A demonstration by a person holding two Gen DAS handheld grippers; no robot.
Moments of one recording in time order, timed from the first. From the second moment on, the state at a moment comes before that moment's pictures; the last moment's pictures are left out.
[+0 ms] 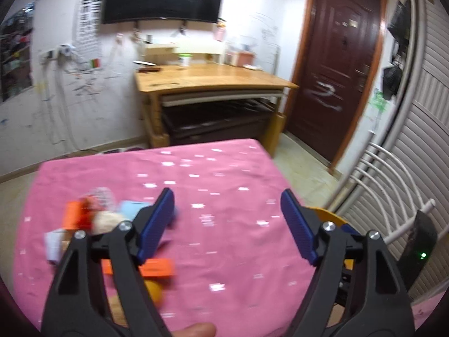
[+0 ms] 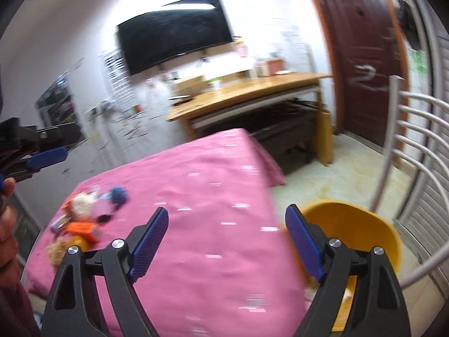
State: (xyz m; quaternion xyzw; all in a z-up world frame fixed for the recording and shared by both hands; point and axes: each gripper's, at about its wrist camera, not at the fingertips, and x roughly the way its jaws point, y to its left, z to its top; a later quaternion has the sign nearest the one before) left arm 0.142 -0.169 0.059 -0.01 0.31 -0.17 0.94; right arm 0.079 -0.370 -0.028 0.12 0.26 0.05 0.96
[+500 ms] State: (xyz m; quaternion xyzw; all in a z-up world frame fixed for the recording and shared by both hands) left arm 0.143 0.002 0.041 -0.03 0.32 -0.02 0.95; right arm 0.087 -0.219 -0.016 0.05 0.29 0.21 0.93
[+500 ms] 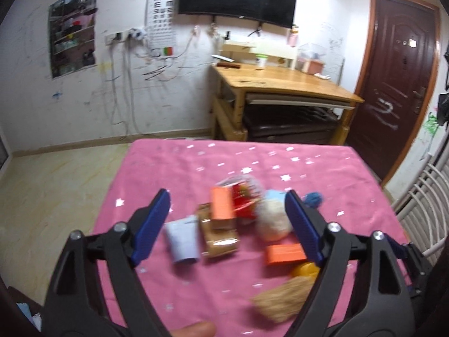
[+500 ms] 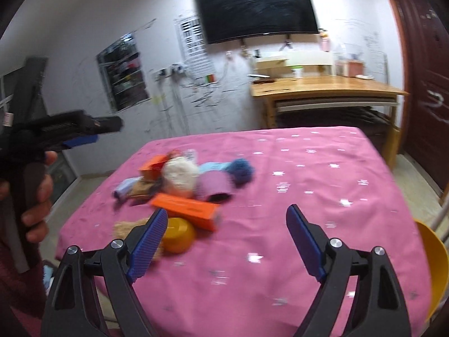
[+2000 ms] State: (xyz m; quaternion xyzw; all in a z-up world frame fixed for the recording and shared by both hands) left arm 0.135 0.062 -0.031 -0.04 0.38 -0.04 0.92; right arm 0.086 -0.114 -0.034 -0.07 0.27 0.29 0.91
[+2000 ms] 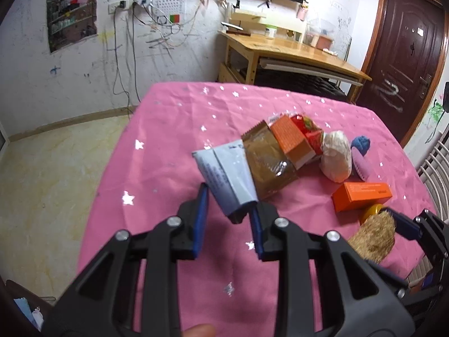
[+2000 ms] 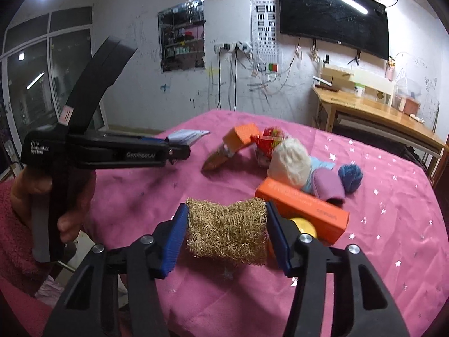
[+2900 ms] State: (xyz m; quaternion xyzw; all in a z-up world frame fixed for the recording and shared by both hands) left arm 0.124 -0.123 0.037 0.04 0.31 -0.18 0.93; right arm 0.076 -0.332 0.000 0.07 0.21 0.11 0.97
